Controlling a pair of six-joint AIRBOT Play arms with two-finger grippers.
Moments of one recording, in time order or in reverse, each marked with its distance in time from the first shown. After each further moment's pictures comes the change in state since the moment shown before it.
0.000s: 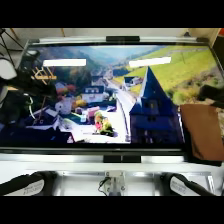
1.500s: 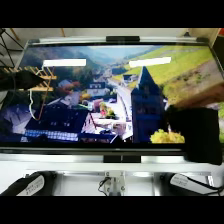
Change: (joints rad) left arm 0.349 0.214 -0.137 -0.729 0.190 0.293; right arm -0.423 -0.112 0.239 0.505 0.016 -0.090
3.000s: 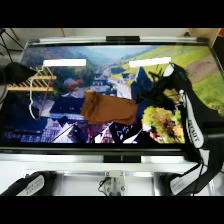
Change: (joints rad) left arm 0.030 -0.001 0.047 -0.001 0.022 -0.029; right arm 0.789 -0.442 -0.108 -0.068 -0.064 0.064
